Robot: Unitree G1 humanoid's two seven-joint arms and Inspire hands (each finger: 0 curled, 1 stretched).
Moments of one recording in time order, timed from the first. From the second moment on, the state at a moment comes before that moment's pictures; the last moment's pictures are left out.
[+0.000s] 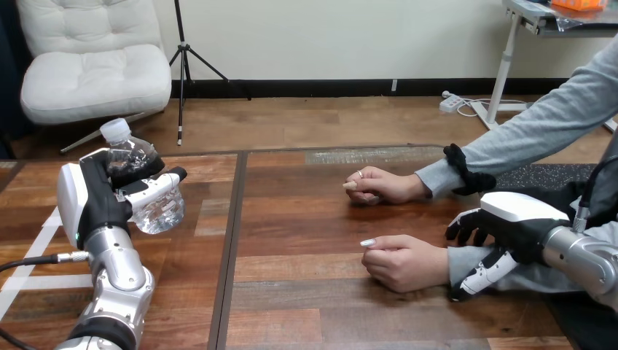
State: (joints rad) left arm -0.67 0.29 0.05 1.28 0.18 -0.38 0.53; right arm -0.67 -0.65 0.42 1.16 -0.68 -0.50 0.13
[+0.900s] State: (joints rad) left arm -0.67 0.29 0.05 1.28 0.18 -0.38 0.52; right arm -0.67 -0.63 0.42 1.16 -0.63 -0.50 0.14
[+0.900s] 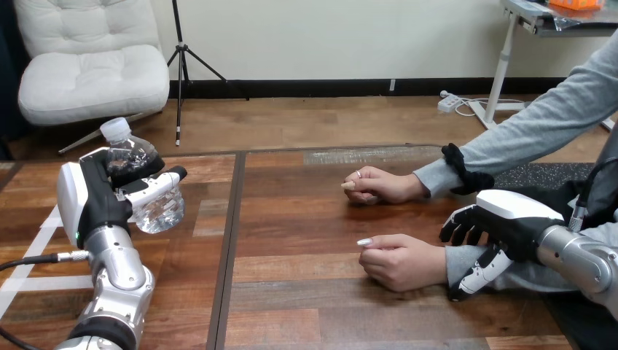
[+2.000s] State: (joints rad) left arm -0.67 0.29 0.05 1.28 0.17 -0.38 0.52; right arm -0.69 -0.61 0.39 1.16 -0.56 -0.47 0.23
